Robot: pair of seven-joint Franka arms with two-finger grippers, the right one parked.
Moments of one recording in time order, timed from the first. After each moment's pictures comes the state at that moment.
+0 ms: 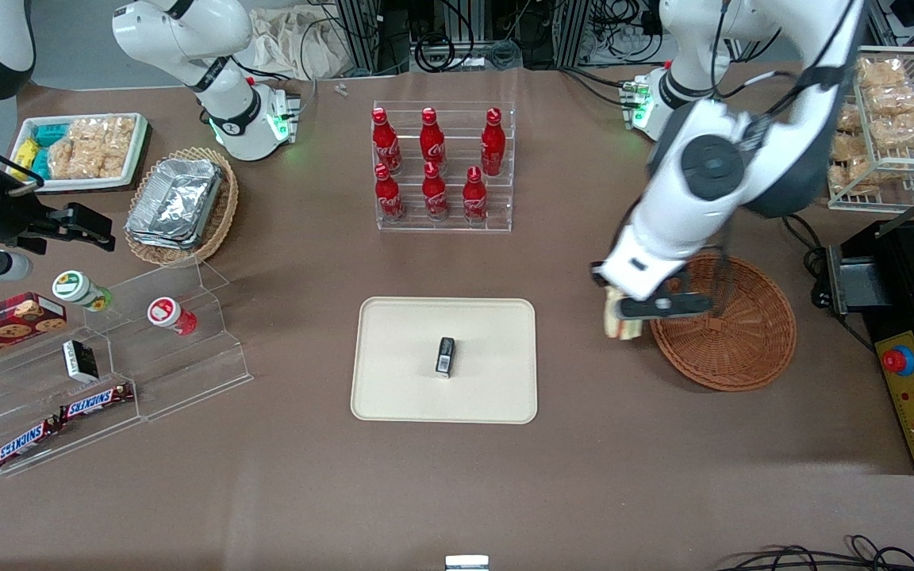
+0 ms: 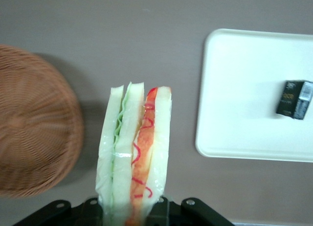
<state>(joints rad) -0.21 0.24 -0.31 -1.84 0.08 2.08 -0.56</state>
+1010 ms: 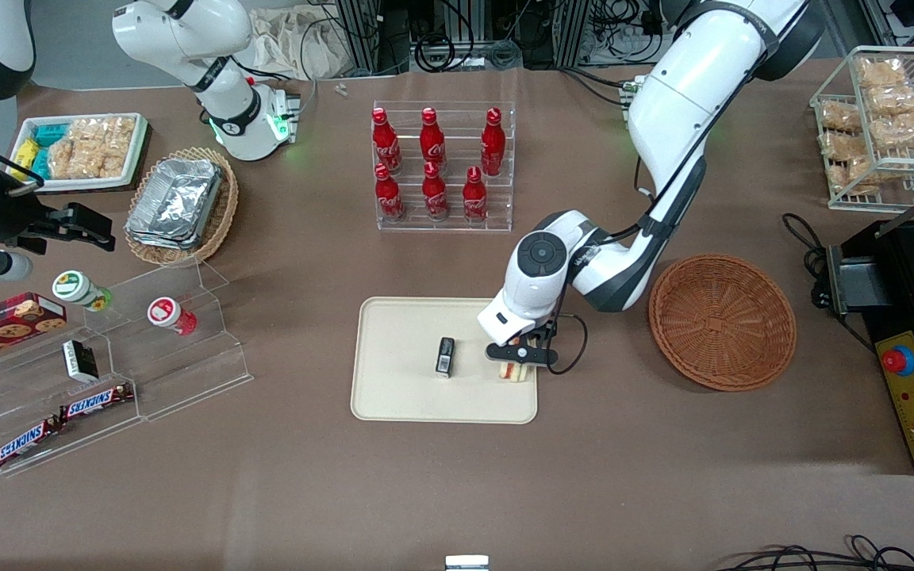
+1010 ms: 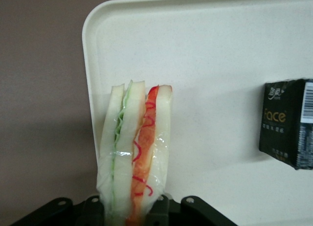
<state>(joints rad) -0.37 0.72 -0.30 -1.66 0.32 2.45 -0.71</state>
